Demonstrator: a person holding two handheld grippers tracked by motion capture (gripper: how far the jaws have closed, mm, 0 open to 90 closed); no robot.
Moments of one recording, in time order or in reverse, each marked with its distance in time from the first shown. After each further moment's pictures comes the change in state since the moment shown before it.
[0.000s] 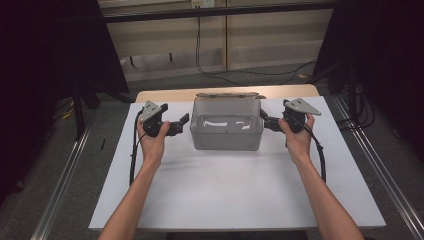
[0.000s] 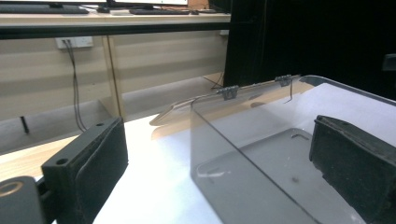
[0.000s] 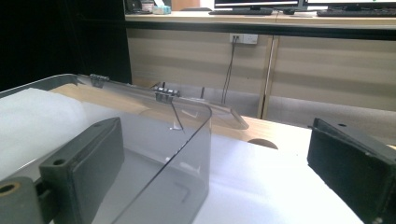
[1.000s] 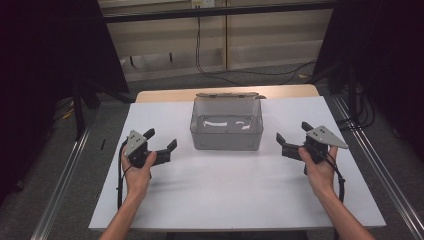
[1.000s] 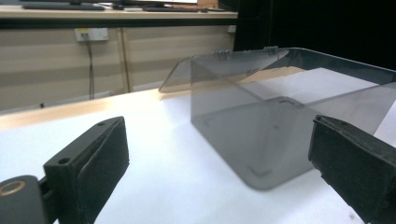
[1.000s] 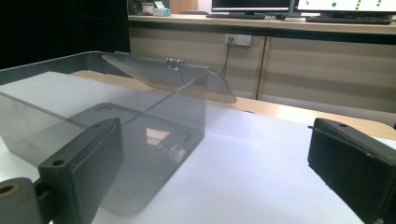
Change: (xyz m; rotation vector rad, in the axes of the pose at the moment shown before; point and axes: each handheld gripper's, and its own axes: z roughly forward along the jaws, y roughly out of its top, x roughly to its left) left arm -0.020 -0.050 -0.080 -0.014 0.050 -0.023; right arm 0.004 -0.030 -0.094 -0.019 -0.020 -0.027
